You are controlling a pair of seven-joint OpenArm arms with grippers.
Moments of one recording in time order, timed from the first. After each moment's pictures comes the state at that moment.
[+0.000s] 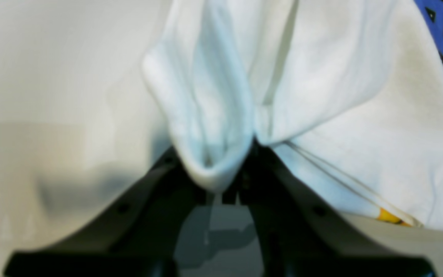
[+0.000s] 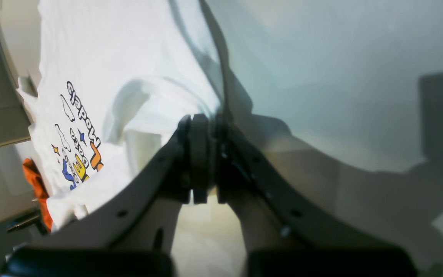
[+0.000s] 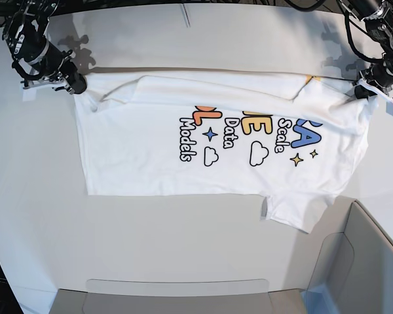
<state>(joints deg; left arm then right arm) 11.0 -19.4 -49.4 75.9 -29.3 -34.4 64.0 -22.8 8.8 32.2 105.3 58.8 -6.9 -63.6</state>
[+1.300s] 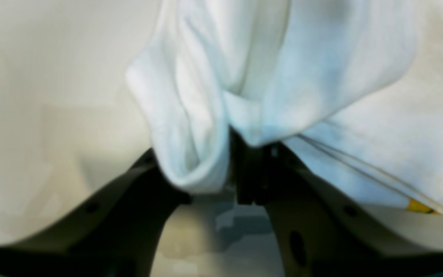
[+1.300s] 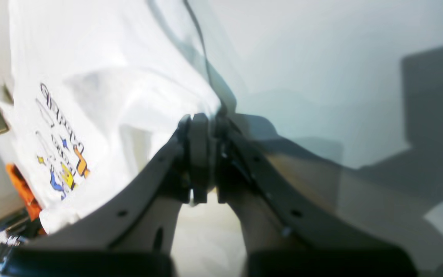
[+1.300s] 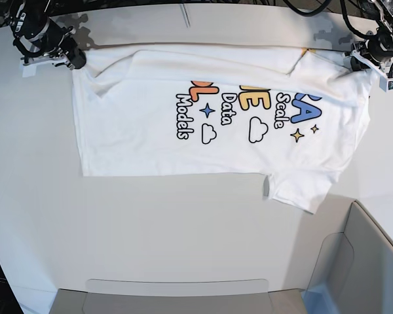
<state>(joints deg) 22.6 -15.1 -49.7 89.5 -27.0 -33.9 66.5 -30.6 8.3 34.2 106.3 59.1 -6.7 -62.9</state>
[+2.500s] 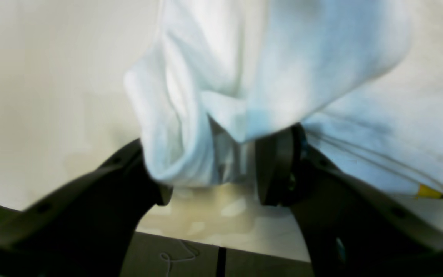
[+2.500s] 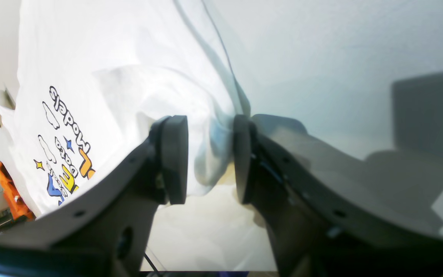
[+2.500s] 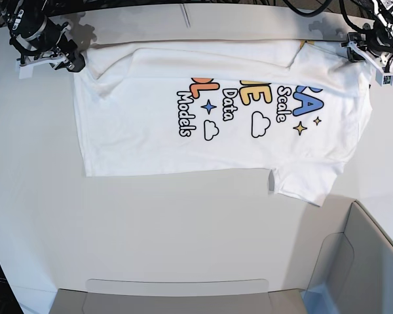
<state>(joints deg) 23.5 -14.3 -49.4 99.0 -23.5 -33.7 71.9 -31.9 8.2 34.5 112.7 58.0 -7.2 -64.8</state>
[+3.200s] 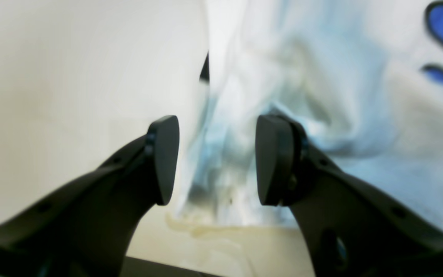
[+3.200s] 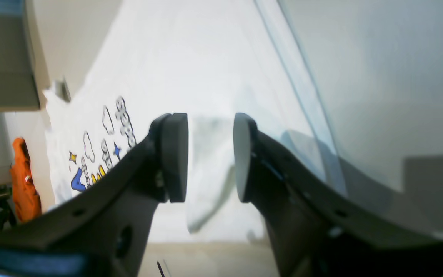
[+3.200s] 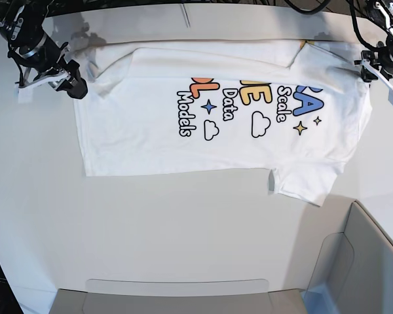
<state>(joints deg) 16.8 -19.8 -49.5 99.0 -23.7 -33.8 71.7 -24.0 7.3 34.7 116.2 58.4 -0.2 -65.6</state>
